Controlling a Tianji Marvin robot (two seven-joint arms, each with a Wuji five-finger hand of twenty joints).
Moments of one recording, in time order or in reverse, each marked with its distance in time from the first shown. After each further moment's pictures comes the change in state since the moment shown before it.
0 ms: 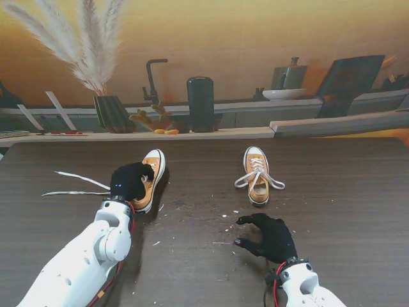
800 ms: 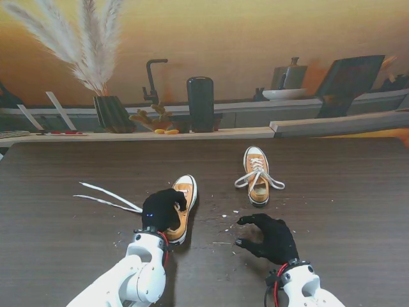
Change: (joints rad) left arm 0.181 -0.045 0.152 -0.247 -0.066 0.177 0.031; right arm -0.020 -0.004 0.015 -0.013 0.002 -0.017 -0.014; left_hand 0.011 -0.011 0.000 0.000 0.080 0.005 0.106 0.061 0.018 0.013 0.028 0.060 0.000 0.037 0.001 0.016 -0.021 0.003 0.000 0.013; right_hand 0.000 0.000 0.000 0.000 0.000 0.000 0.000 0.000 0.010 0.000 0.000 0.000 0.022 0.000 0.013 0.000 0.009 0.002 0.001 0.000
